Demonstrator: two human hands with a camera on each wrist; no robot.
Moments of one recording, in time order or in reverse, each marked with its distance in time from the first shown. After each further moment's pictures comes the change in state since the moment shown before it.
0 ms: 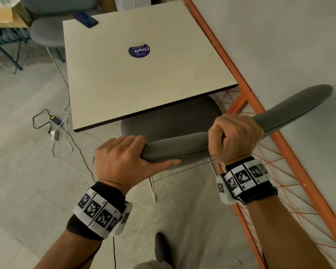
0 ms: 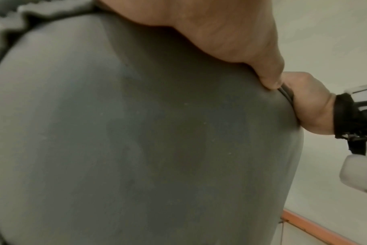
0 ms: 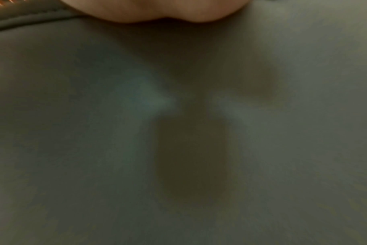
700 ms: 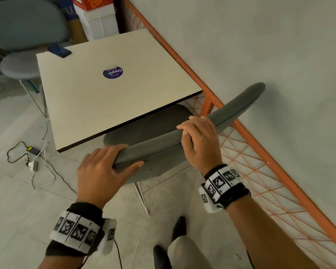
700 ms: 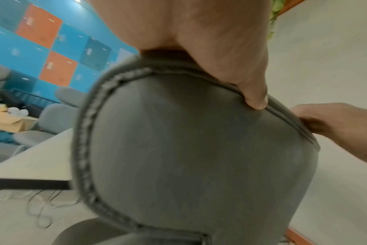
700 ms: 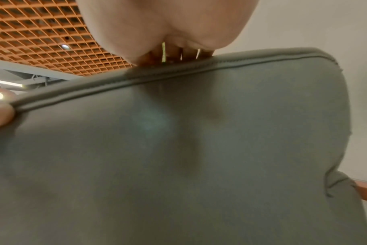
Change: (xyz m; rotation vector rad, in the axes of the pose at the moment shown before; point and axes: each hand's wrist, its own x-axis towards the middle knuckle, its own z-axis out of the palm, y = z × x) left_hand -0.039 -0.012 -0.030 -0.106 -0.196 -0.050; right_hand -0.049 -0.030 -0.038 0.064 -0.116 0.143
